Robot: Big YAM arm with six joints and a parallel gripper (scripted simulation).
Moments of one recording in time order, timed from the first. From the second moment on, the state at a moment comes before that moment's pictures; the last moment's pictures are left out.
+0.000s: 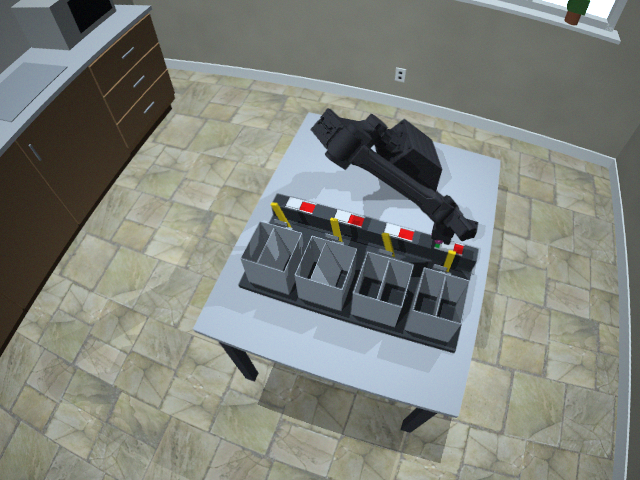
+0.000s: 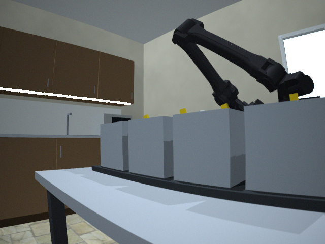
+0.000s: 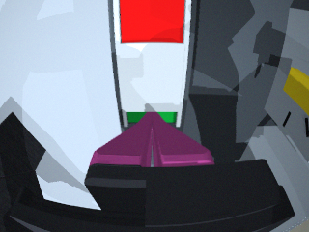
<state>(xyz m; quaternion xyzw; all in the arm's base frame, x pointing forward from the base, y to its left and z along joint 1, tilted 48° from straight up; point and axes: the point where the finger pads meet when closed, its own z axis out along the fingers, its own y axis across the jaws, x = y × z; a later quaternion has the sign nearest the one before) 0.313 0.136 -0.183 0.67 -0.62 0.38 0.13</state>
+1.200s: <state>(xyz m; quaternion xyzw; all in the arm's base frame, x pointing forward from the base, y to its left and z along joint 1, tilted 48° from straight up) 0.314 0.150 -0.195 0.67 -0.62 0.38 0.13</state>
